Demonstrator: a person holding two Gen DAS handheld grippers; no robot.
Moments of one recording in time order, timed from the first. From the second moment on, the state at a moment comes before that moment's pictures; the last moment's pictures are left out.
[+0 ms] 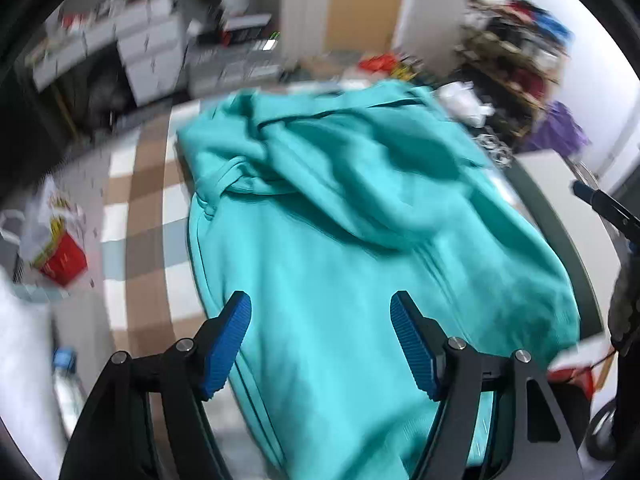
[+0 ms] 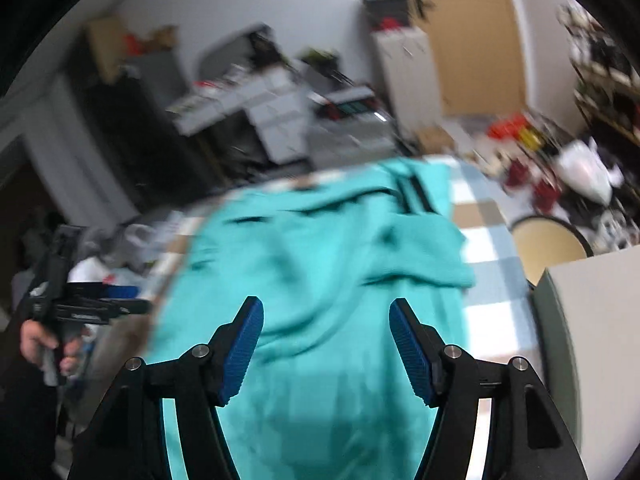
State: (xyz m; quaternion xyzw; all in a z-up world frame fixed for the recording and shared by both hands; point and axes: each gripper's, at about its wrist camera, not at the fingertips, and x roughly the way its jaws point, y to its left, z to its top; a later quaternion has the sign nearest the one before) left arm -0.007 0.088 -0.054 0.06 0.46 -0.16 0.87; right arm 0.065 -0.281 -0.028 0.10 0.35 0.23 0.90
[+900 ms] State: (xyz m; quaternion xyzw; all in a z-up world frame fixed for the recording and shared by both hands) left arm -0.086 0.129 -0.146 0.12 0.52 -0.08 0.84; right arm -0.037 -0.162 -0.115 0.01 0.39 0.30 0.87
